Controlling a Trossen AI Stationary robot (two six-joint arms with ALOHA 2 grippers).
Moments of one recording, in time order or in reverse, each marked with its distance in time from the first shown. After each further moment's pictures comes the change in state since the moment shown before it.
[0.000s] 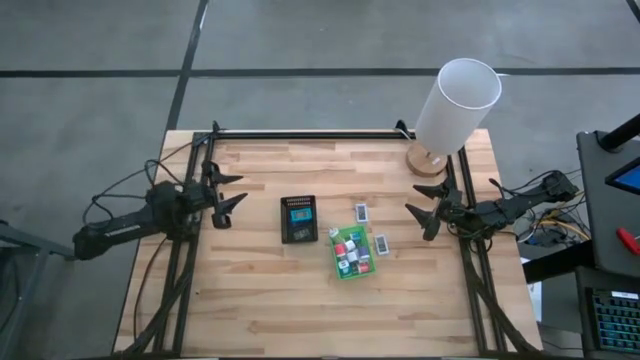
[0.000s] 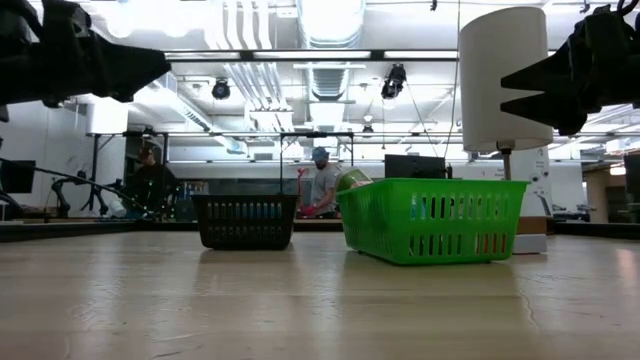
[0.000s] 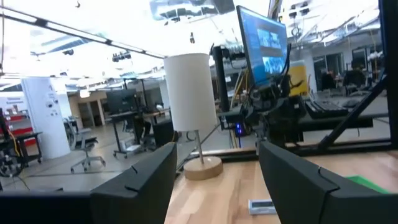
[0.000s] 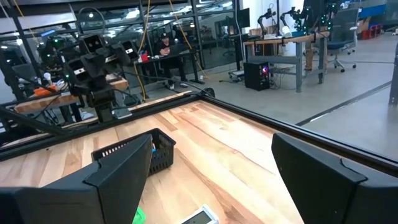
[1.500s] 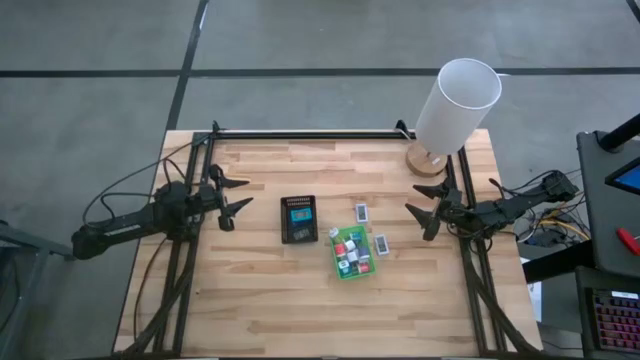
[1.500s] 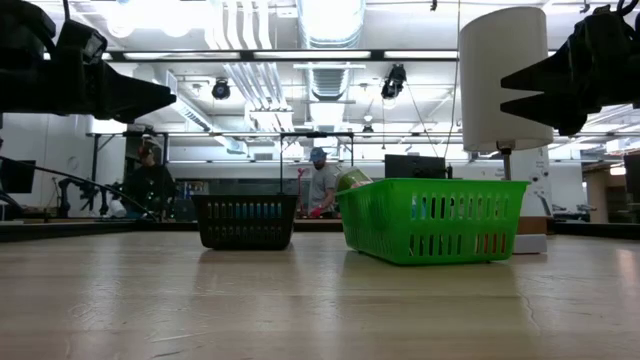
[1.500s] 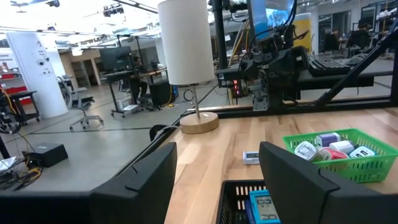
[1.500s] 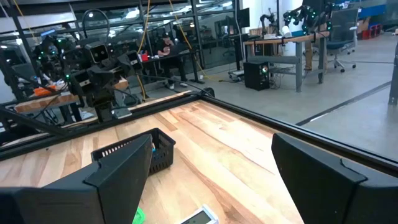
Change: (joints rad) left arm -0.002 0.013 0.000 -0.173 -0.027 -0.011; right arm 0.000 0.000 0.000 -0.001 0.000 0.000
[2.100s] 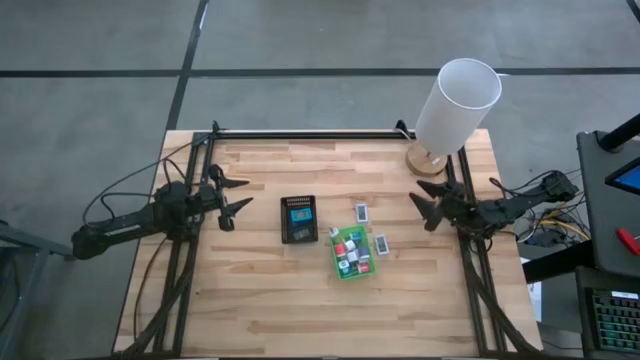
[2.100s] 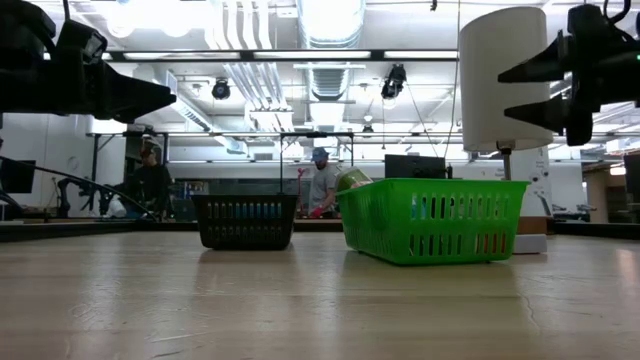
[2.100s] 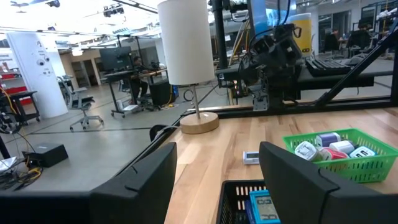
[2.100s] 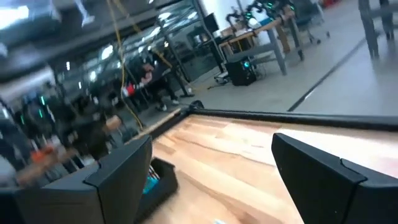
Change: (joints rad) left arm 0.000 0.000 0.000 0.000 0.000 0.000; right arm -0.001 0.000 0.000 0.037 0.122 0.223
